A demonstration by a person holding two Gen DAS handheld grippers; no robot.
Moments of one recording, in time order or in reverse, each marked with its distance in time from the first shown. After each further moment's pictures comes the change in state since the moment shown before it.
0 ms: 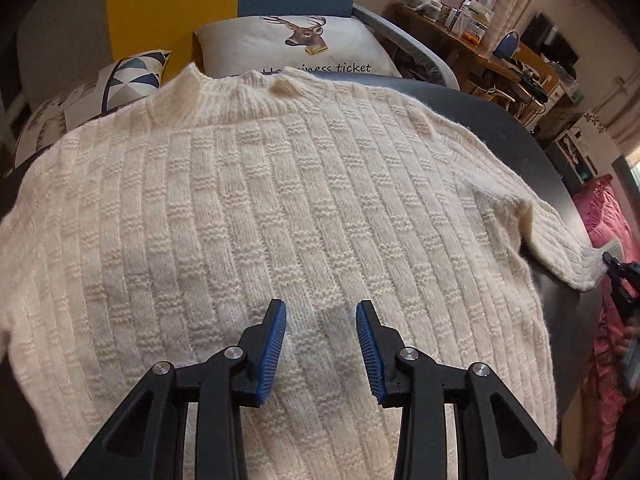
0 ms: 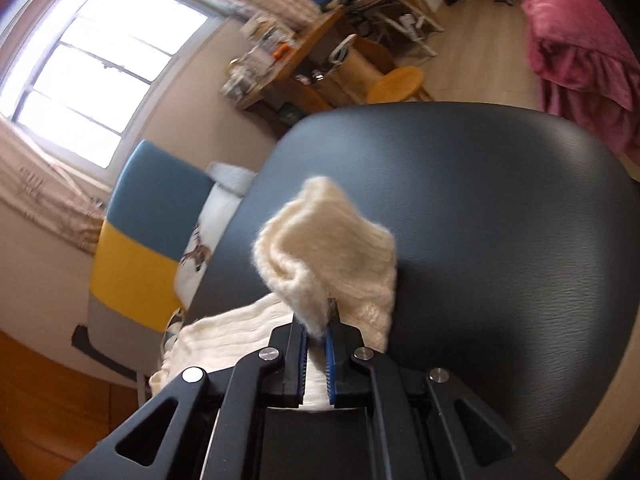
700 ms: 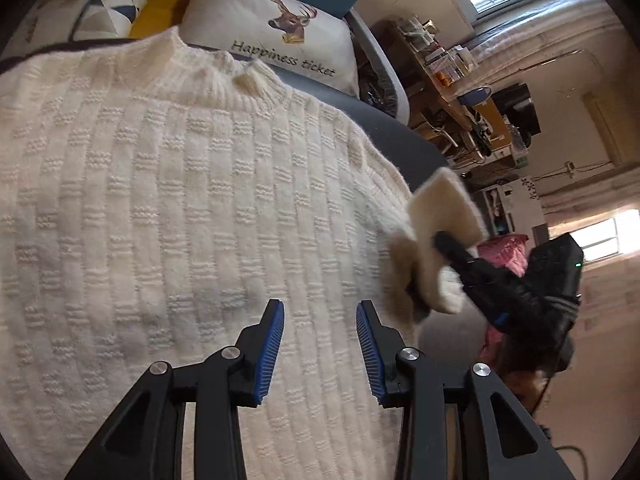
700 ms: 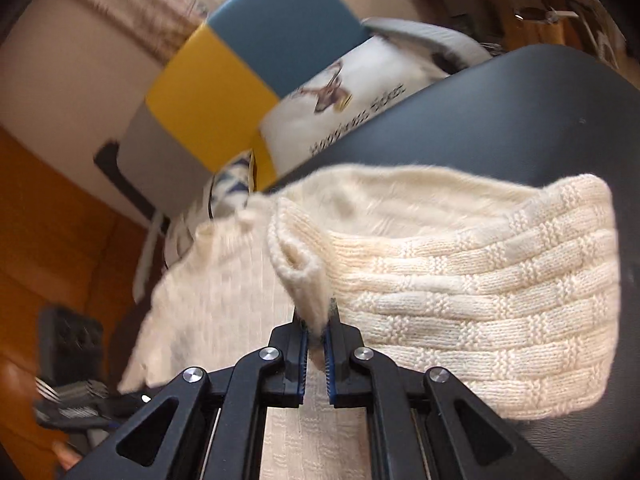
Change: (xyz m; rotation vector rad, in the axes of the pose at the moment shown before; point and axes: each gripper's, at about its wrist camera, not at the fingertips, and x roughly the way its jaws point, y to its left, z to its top) left arm -0.019 0.006 0.029 -0.273 0.102 -0.436; right arm 0.158 0.216 -0.141 -0.512 0.389 0.082
